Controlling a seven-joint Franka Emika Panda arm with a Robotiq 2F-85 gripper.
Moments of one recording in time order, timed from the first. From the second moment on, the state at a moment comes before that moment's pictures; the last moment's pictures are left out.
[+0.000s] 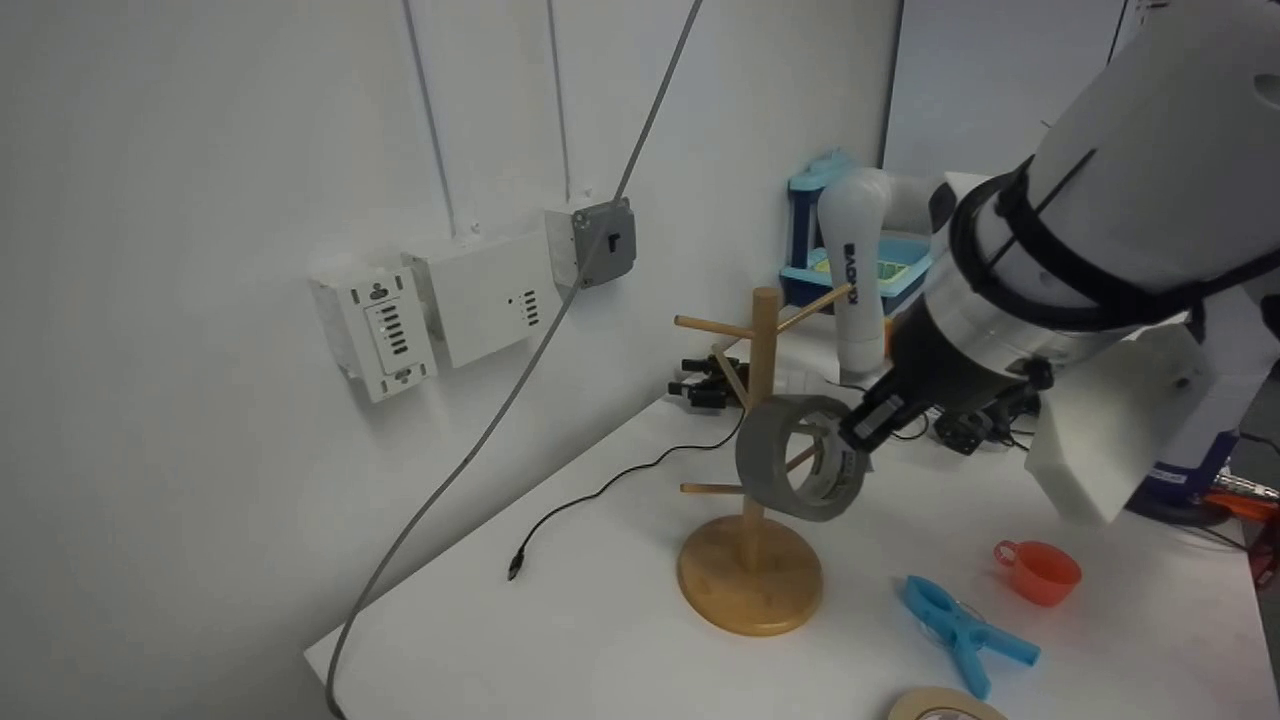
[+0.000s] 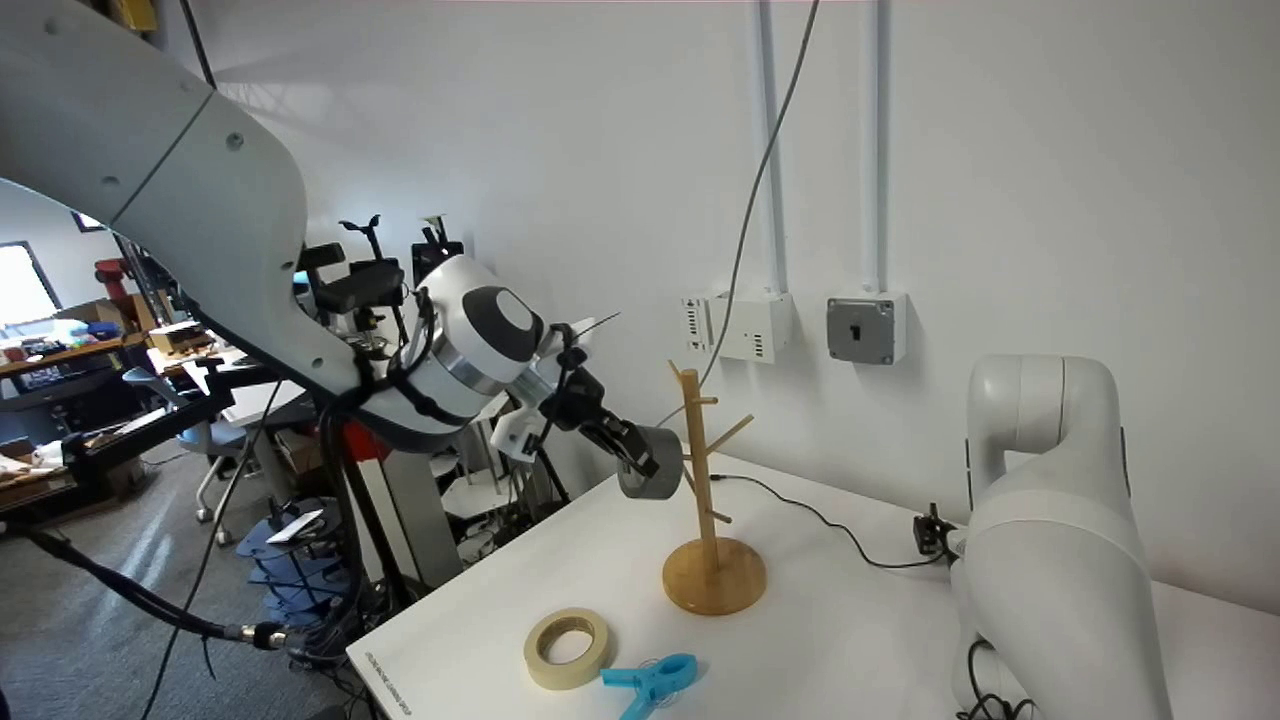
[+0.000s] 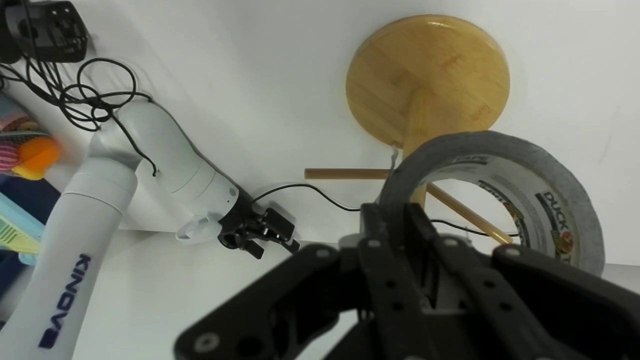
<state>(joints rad) 0.03 0.13 0.20 -2.24 -0.97 2.70 1.05</state>
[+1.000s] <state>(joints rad) 0.06 -0.06 0.25 -2.46 -0.74 2.70 0.95</state>
